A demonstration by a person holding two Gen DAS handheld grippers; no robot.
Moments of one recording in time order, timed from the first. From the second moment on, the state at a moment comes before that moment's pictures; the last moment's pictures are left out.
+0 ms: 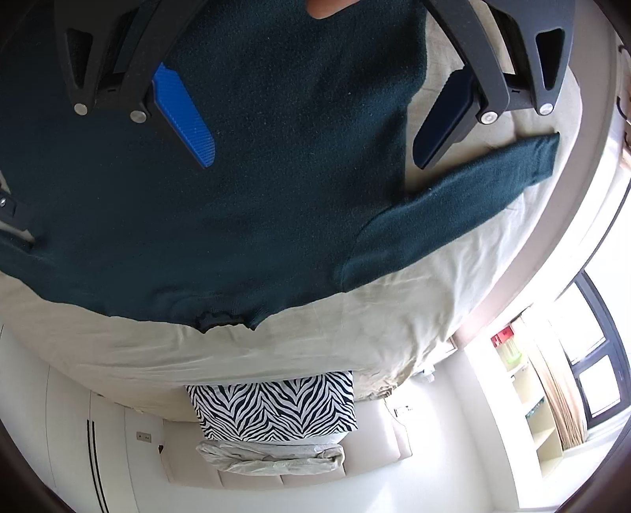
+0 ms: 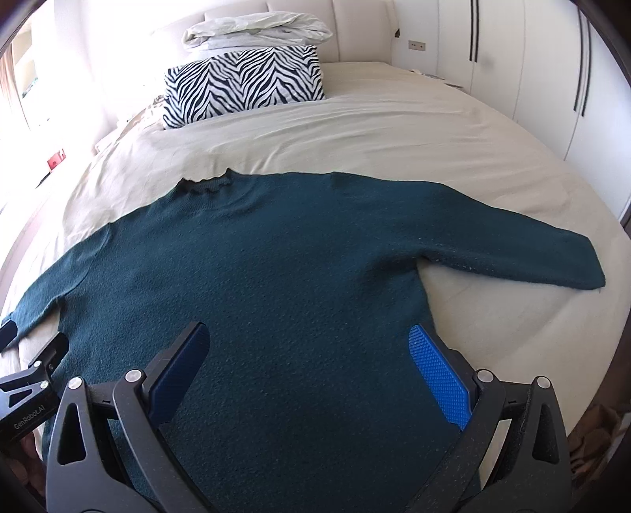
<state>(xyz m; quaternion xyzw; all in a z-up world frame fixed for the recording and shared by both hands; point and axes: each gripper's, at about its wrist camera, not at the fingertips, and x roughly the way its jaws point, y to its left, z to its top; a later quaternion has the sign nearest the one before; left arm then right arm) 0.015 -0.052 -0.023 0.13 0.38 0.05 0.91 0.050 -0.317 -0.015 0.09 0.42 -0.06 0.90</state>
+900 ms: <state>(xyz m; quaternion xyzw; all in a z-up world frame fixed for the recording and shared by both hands) 0.137 -0.122 -0.038 -0.13 0.46 -0.17 0.86 -0.011 -0.807 -0.152 0.60 0.21 -0.19 0.75</state>
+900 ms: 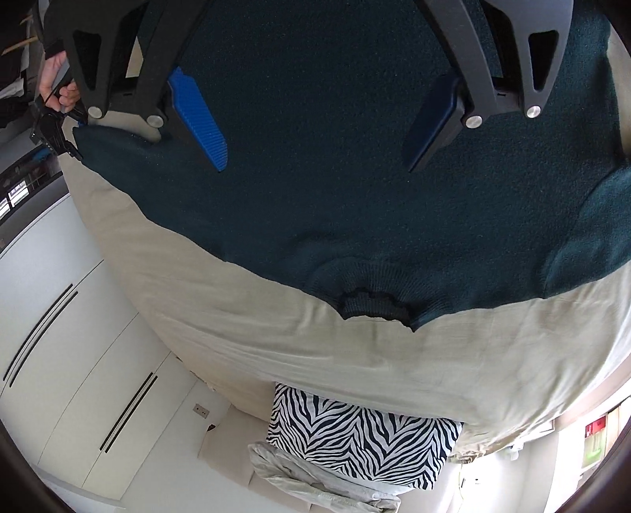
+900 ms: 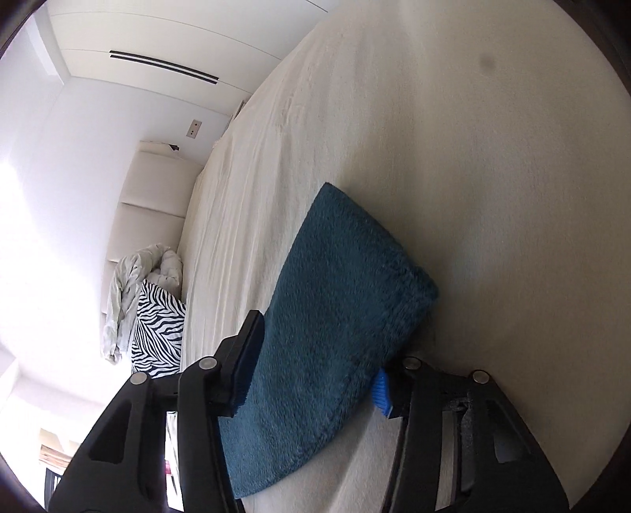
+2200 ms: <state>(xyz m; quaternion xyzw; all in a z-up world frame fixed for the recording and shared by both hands) 0.158 -0.086 -0.116 -0.39 0.55 -0.29 0.68 0.137 -0.296 -0.098 0.14 0.44 0.10 0.88</state>
